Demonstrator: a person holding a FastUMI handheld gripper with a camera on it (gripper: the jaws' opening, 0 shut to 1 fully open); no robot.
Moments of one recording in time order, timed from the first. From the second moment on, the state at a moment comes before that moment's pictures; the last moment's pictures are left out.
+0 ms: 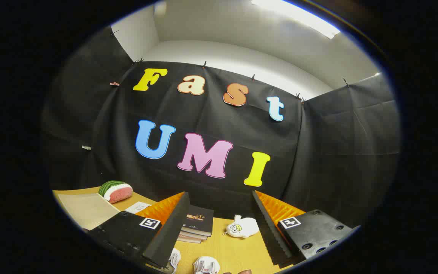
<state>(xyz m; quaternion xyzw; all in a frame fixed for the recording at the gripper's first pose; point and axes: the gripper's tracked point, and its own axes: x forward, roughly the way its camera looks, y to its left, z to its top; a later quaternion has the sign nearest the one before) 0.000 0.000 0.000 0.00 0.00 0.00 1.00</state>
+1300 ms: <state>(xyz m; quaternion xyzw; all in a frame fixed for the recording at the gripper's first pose) 0.003 0.043 -0.027 0.02 0.04 0.07 1.00</state>
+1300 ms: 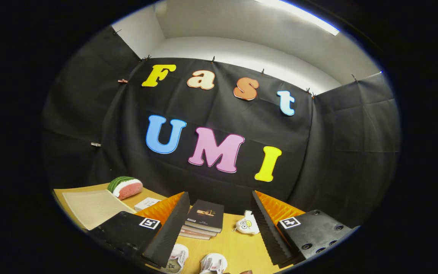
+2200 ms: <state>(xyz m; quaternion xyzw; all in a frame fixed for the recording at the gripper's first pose) -0.036 0.249 -0.139 0.32 0.34 0.33 0.82</state>
